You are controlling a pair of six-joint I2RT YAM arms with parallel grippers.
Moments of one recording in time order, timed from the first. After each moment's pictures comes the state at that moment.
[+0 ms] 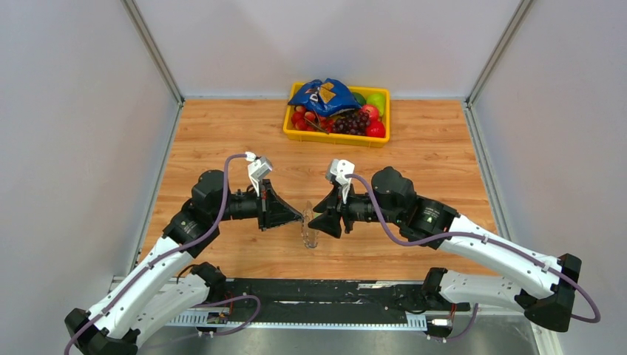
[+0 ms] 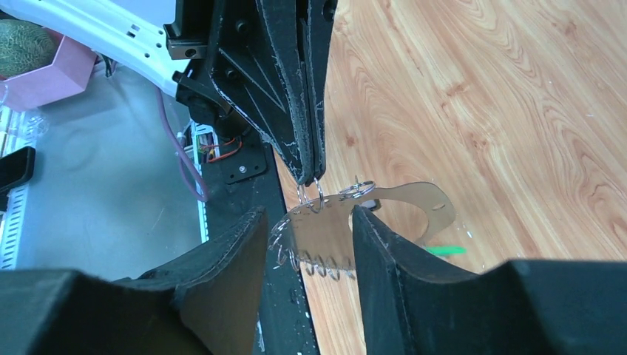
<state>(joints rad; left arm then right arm) -0.60 0.73 0.72 -0.19 0.76 -0.46 1.04 1.01 0.98 -0.25 -0.33 0.14</state>
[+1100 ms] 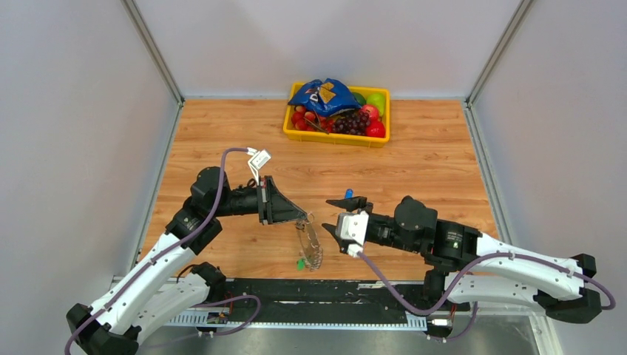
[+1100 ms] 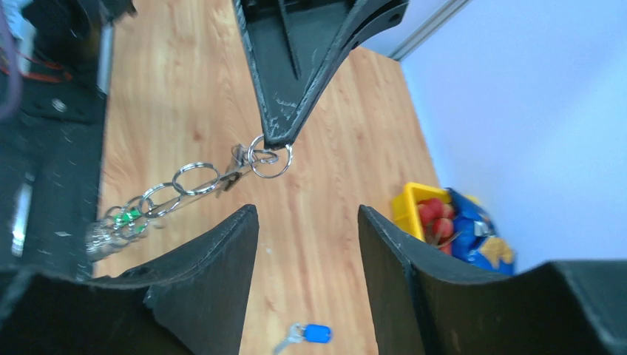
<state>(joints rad) -0.60 0.75 0.73 -0.07 0.82 -0.83 1.26 0.82 0.92 -0.25 0.01 -0.54</state>
